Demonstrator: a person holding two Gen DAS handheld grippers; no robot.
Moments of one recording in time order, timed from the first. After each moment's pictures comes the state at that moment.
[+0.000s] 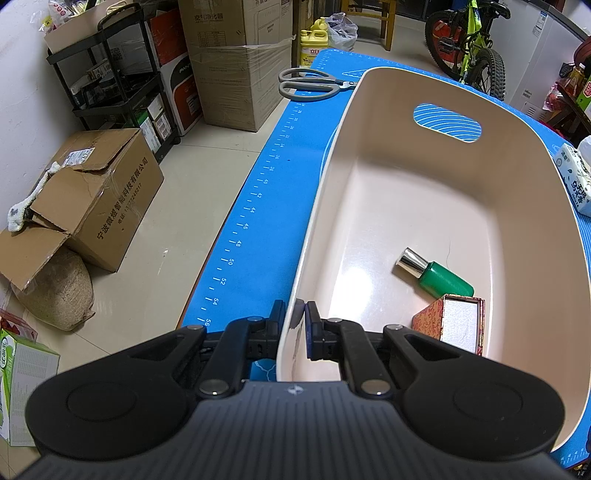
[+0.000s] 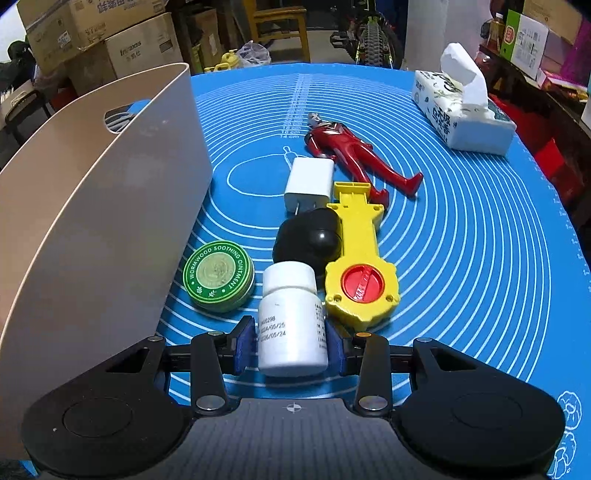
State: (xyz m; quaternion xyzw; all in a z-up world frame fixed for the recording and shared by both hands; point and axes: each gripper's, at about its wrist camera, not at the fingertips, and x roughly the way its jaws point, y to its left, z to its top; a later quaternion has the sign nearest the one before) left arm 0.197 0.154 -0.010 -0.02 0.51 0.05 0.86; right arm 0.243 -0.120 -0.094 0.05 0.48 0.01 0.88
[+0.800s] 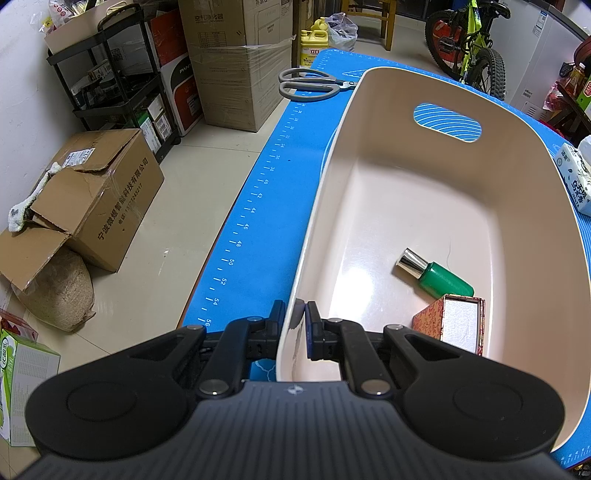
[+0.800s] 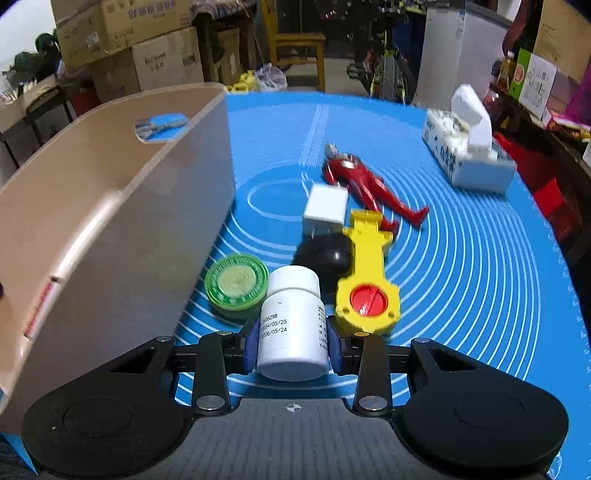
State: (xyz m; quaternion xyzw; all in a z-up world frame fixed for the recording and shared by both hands) left arm 0.198 0.154 -0.011 -0.02 0.51 0.06 0.86; right arm 0.221 -0.111 -0.067 0.02 0.43 0.03 0.90
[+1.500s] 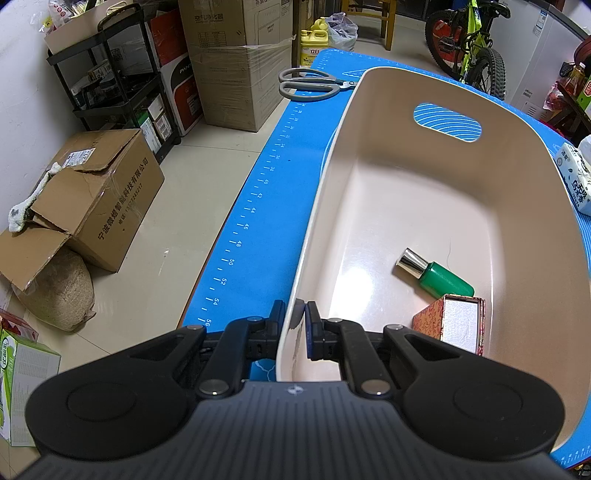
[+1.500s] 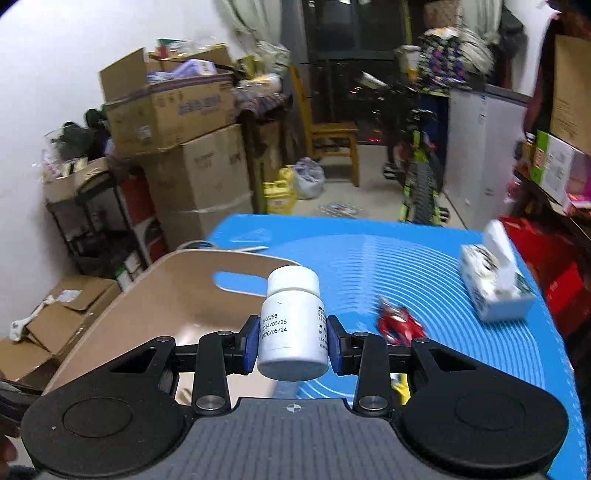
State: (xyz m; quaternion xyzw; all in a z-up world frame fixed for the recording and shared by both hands) left arm 0.198 0.154 -0.011 -0.02 0.51 0.06 0.86; right arm 0.241 -0.066 0.037 0.03 0.30 0.09 0.95
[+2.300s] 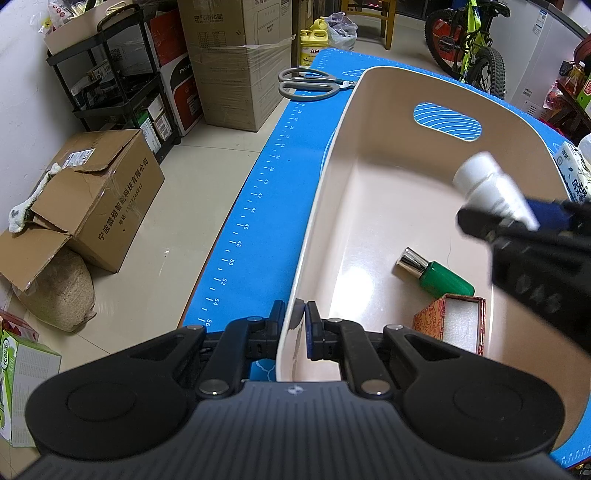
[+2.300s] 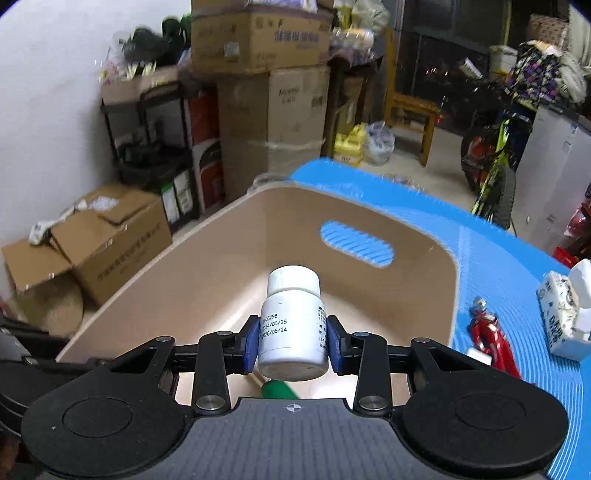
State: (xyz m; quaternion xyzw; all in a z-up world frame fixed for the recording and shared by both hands) left arm 0.198 0.154 -0.011 -0.02 0.51 0.06 0.86; right arm 0.268 0.044 -0.001 -0.09 0.39 0.16 0.90
